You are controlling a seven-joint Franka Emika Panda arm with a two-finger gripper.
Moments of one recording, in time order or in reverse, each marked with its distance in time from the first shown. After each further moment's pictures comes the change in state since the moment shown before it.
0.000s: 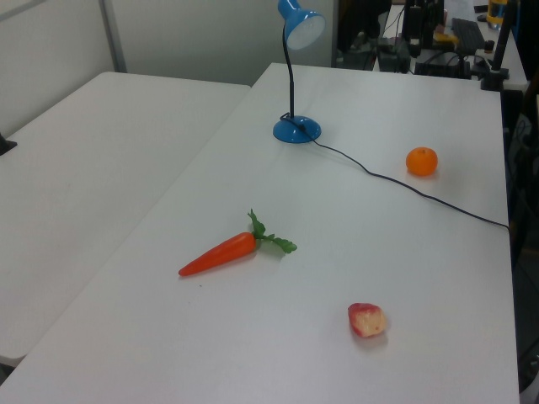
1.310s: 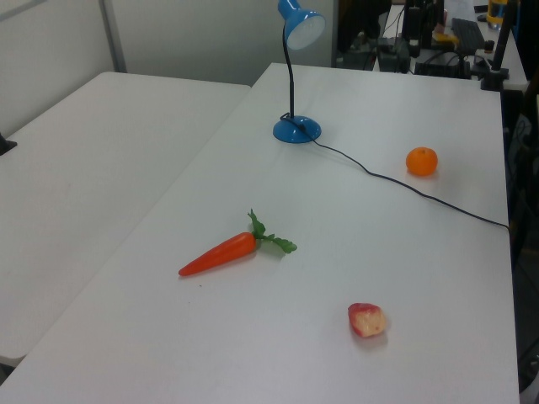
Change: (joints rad) arm 0.088 0.001 -0.078 0.001 -0.005 0.000 0.000
